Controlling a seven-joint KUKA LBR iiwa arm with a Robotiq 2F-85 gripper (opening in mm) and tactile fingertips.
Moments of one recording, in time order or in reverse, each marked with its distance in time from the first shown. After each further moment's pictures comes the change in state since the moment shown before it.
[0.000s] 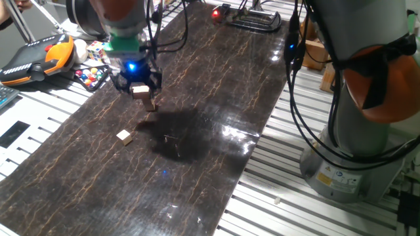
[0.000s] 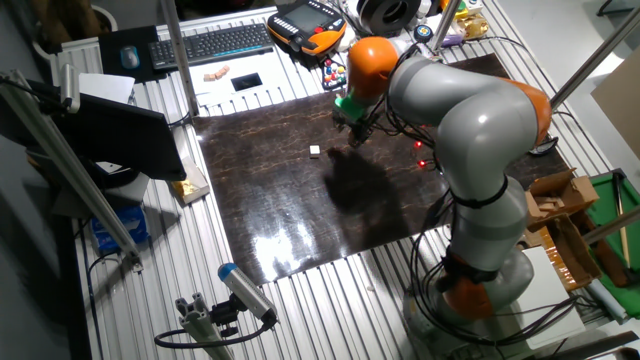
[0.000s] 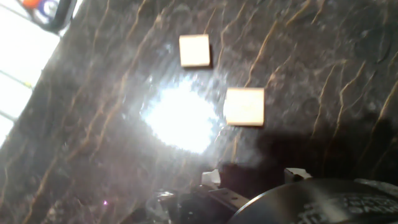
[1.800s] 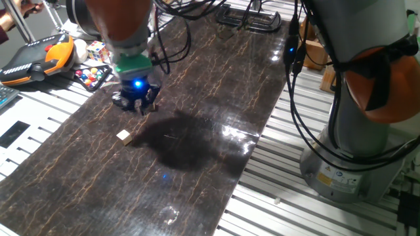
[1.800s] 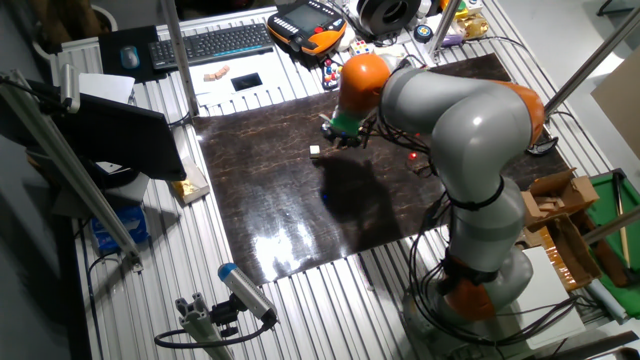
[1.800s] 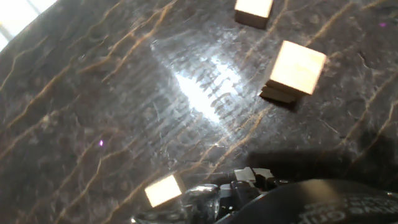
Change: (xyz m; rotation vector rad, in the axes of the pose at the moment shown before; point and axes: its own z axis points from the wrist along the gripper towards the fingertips) arm 0.037 0.019 0.018 -0.049 0.008 -0.376
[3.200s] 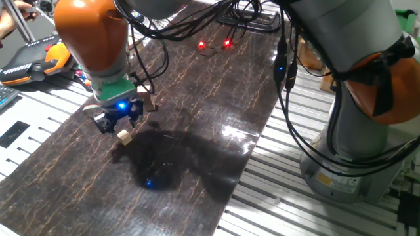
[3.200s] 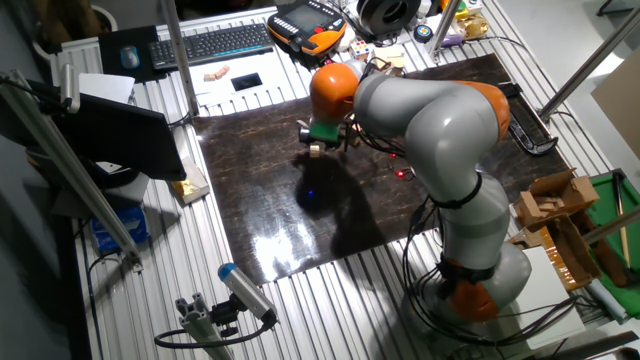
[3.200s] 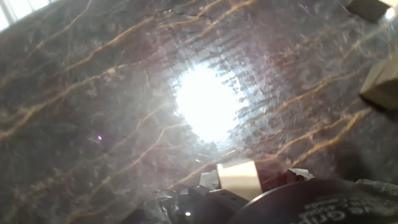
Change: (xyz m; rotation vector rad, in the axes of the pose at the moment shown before) arm 0.010 0.040 0.040 0.030 -0.026 -0.238
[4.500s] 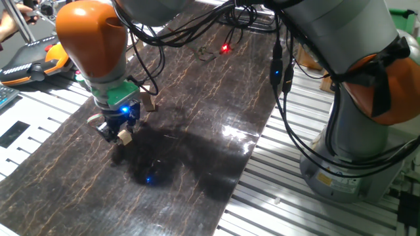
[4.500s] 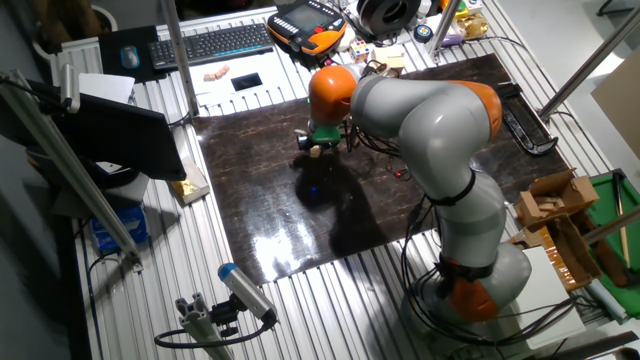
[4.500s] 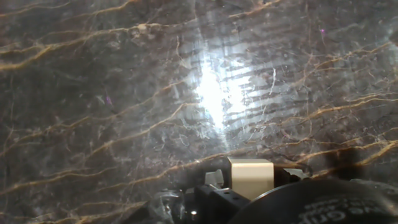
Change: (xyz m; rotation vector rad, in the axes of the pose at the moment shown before) arm 0.005 0.008 0.021 -0.018 0.035 -0.202
